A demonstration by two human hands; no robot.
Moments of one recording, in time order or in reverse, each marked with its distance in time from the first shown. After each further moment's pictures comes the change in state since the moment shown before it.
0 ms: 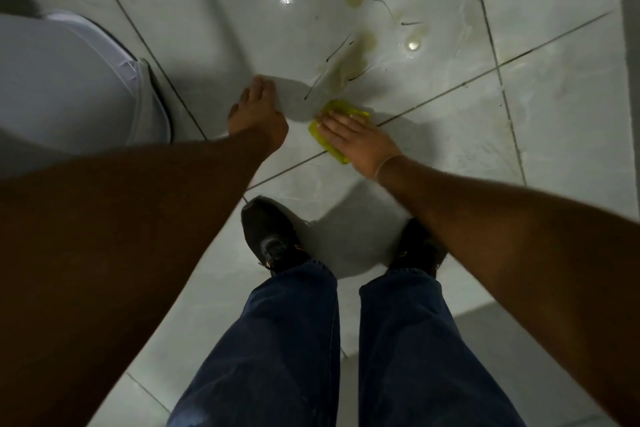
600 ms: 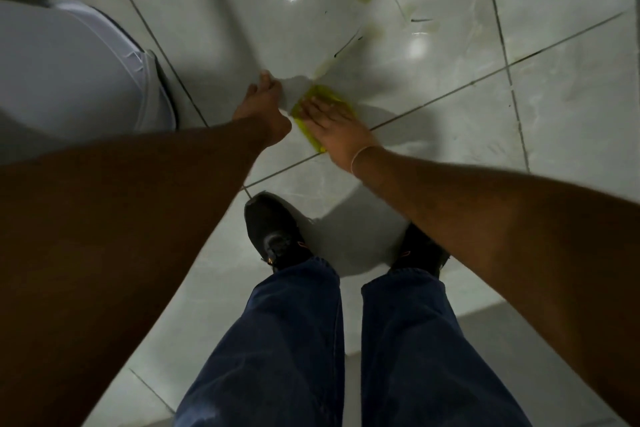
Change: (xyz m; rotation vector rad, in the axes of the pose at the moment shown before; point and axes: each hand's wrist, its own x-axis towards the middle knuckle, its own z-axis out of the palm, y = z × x) left_hand 0.006 -0.010 -0.006 -0.127 -0.131 -0.021; right_hand 0.040 -0.039 -0.017 0.011 -0.020 -0.009
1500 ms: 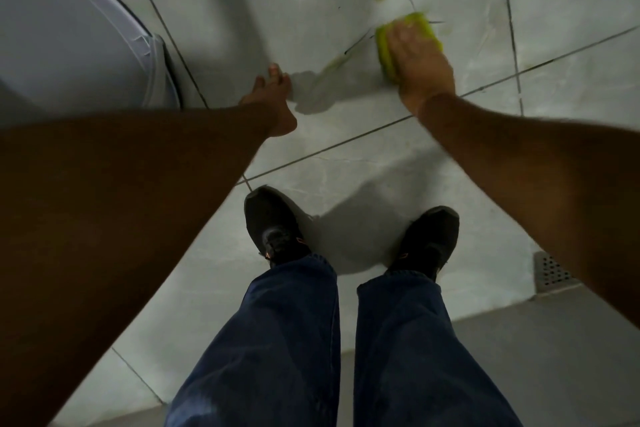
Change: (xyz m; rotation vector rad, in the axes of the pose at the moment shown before) left_hand 0.009 -0.003 -0.003 0.109 -0.130 0.008; right_hand -0.003 0.119 -0.053 -0.063 0.189 0.357
